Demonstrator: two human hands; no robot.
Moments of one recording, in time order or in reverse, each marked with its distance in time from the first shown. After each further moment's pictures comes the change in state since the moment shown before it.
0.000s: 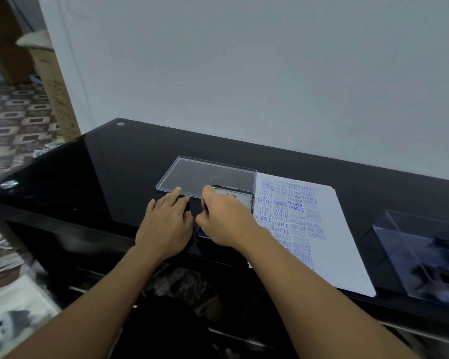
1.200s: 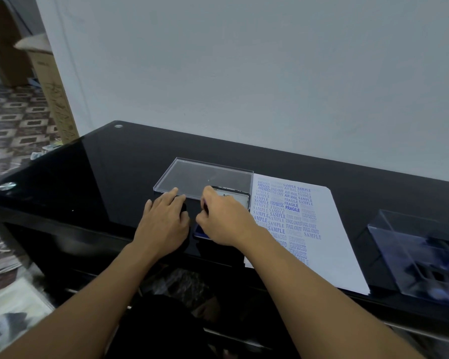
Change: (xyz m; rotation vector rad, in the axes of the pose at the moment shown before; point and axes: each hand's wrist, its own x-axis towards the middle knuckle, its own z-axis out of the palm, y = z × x) left_hand -0.002 0.007 -0.012 -0.052 -0.027 -0.027; right_hand -0.005 0.000 -0.007 0.062 -0.027 0.052
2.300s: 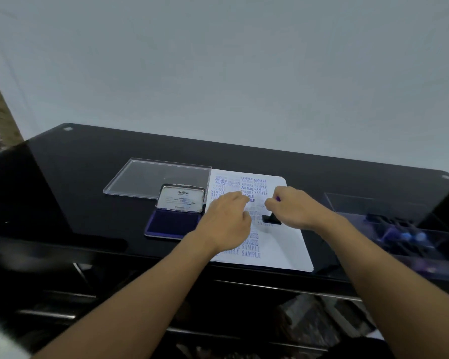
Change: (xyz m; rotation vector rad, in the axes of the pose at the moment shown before) left_hand 0.000 0.182 0.037 -0.188 -0.256 0.383; right_hand -0.085 0.141 -0.117 0.005 -0.058 0.466
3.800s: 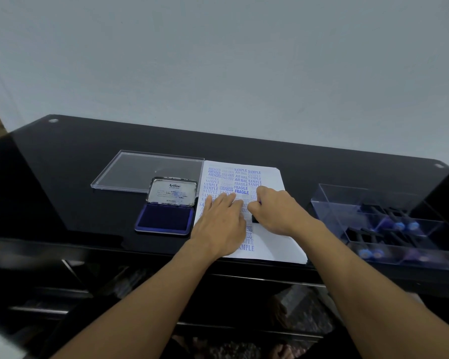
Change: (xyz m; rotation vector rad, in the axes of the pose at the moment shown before) left_hand 0.007 -0.018 0.044 0.140 0.048 0.022; right_hand 0.005 -0.001 0.033 -0.114 0.057 -0.024
